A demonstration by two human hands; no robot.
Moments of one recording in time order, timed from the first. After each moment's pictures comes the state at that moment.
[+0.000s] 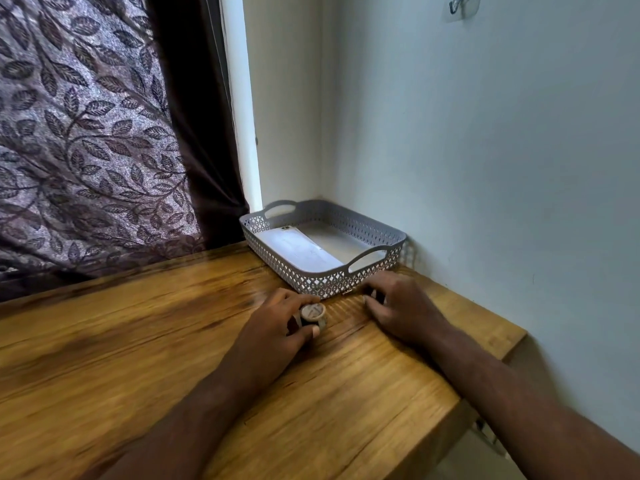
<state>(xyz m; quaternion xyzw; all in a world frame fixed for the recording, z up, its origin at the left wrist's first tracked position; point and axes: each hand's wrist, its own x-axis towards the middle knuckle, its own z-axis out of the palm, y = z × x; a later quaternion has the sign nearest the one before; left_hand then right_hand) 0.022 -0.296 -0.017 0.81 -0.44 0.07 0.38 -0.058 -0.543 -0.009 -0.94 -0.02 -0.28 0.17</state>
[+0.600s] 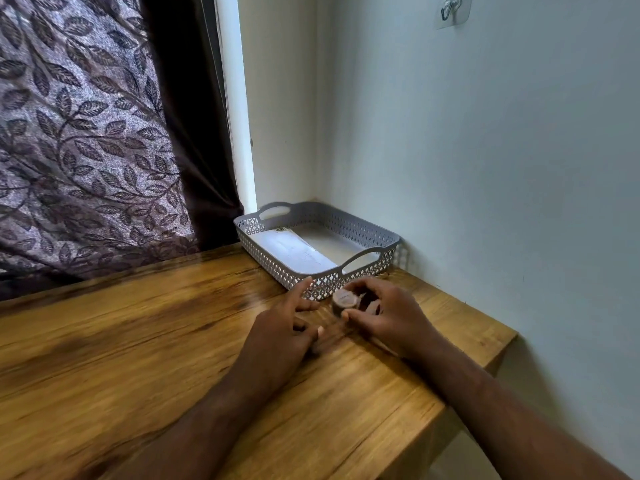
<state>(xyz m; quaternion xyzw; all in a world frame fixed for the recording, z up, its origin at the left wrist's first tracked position) 0.002 -0.314 -0.014 0.80 -0.40 0.04 0.45 -0.074 -0.522 -0.012 -0.90 0.03 -0.26 0.34</state>
